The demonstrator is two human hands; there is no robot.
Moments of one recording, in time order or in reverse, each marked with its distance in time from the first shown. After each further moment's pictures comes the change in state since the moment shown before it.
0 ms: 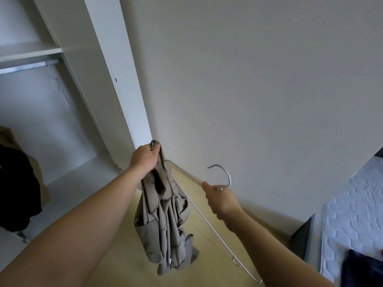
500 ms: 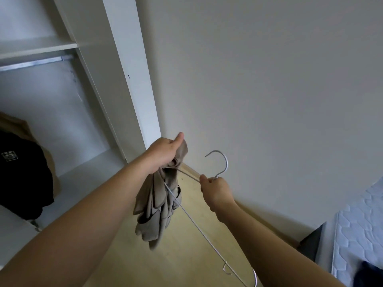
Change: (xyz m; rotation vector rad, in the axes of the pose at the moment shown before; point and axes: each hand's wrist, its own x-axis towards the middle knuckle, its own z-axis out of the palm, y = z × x) left_hand -0.010 0.029 -0.022 -0.068 -0.245 0.023; right_hand 0.017 -0.034 0.039 -0.049 0.010 -0.022
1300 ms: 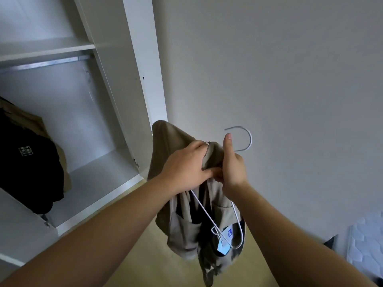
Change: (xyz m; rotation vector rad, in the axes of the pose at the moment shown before) left_hand -0.064 0.026 0.008 0.447 0.118 0.603; right_hand 0.021 -0.063 -0.007 0.557 0.057 -0.148
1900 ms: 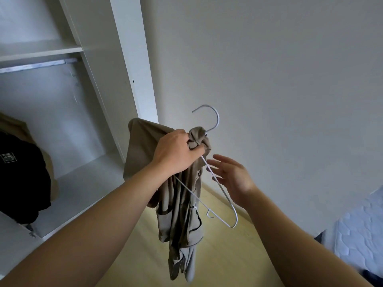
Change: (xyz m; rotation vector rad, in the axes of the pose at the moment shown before) left_hand 0.032 -0.011 -0.008 -0.039 0.218 -0.138; right_hand 0.008 0.016 -0.049 0.053 -0.237 0.046
